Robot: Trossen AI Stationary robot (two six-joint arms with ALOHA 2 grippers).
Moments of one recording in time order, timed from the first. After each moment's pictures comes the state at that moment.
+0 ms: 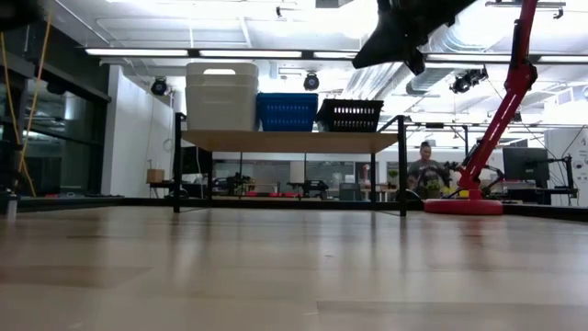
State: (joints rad) left arm -0.72 1.15 0.96 -0.99 -0.05 -0.76; right arm -0.06 1.19 0.93 -0.26 0.23 0.38
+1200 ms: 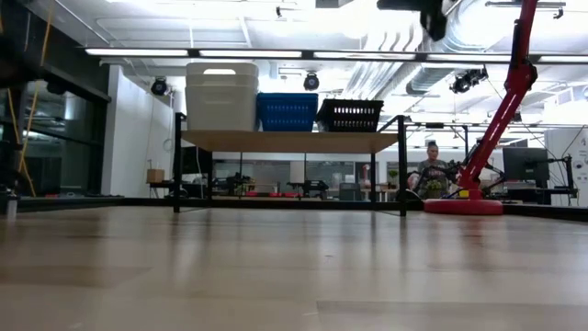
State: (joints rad) left arm -0.69 1.24 0.79 -0.76 -0.13 -0.80; right arm -0.01 0.96 0.93 -0.29 0.16 0.42
